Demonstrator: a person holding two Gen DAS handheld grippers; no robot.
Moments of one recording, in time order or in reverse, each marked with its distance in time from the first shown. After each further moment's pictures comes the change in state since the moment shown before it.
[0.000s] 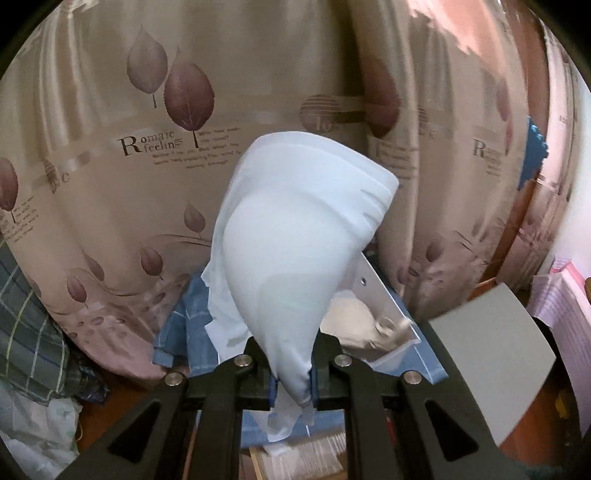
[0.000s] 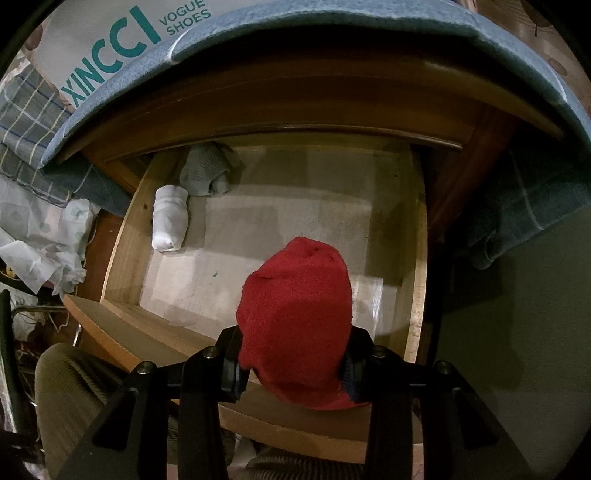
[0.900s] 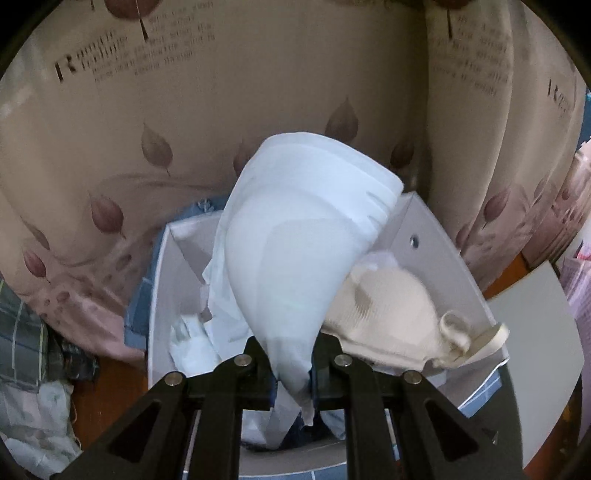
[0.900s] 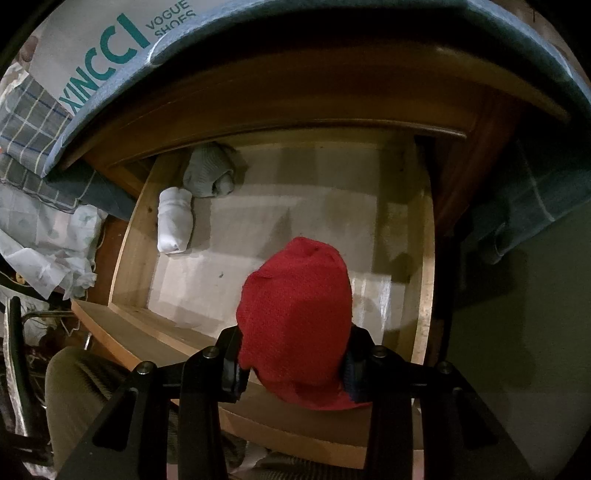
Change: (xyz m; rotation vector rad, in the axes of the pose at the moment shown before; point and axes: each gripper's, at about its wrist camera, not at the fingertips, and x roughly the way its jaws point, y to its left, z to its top) left arm 0.188 -0.002 -0.021 -0.021 0.247 0.036; right arm 0.005 -0.006 0.000 0.024 0.010 0.049
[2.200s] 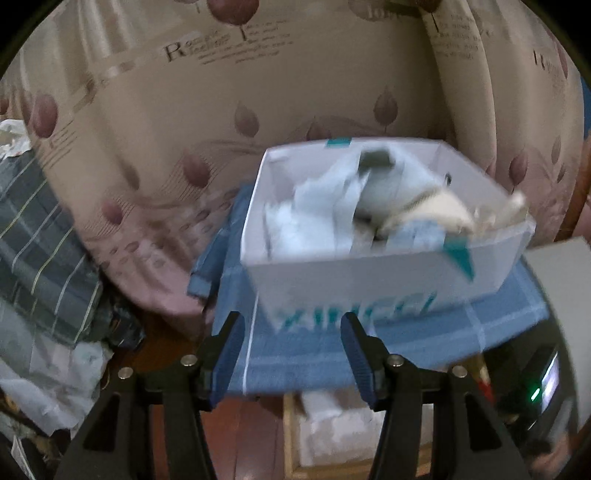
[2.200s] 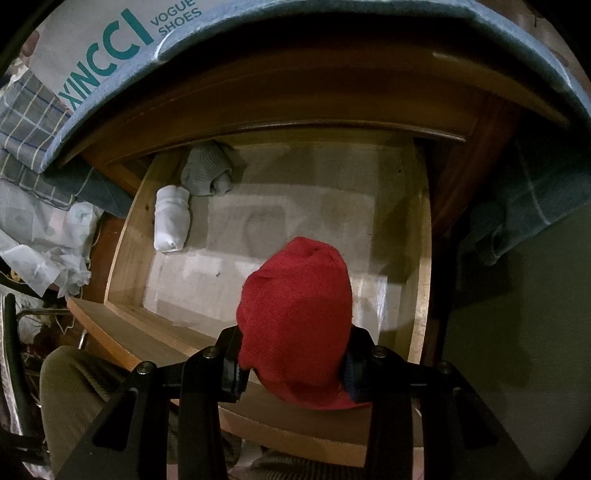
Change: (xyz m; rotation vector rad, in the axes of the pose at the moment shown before) left arm -0.066 0.017 -0.164 -0.047 -0.115 0.247; right arm -0.002 0.002 -0.002 -0.016 -0.008 -0.024
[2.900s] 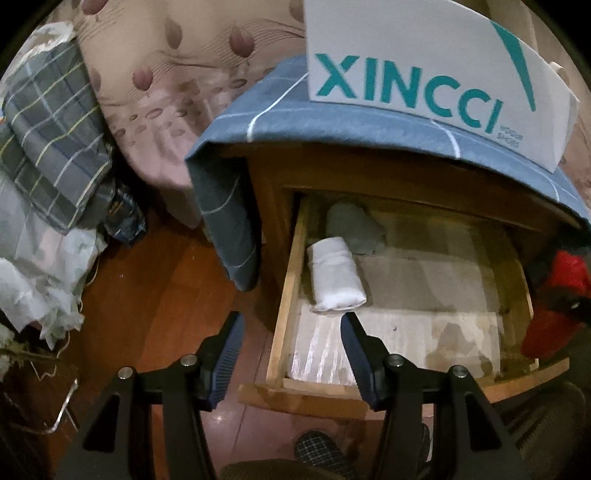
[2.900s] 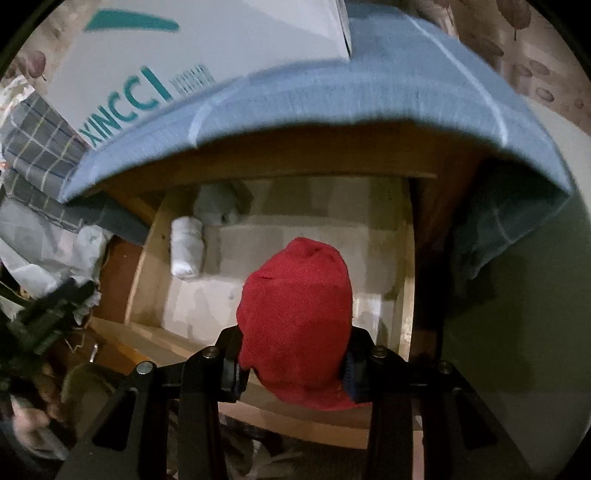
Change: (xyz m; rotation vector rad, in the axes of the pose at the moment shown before) left arm 0.062 0.000 -0.162 -0.213 0.198 0.048; right arm -0.046 0.001 0.009 0.024 -0.103 0.030
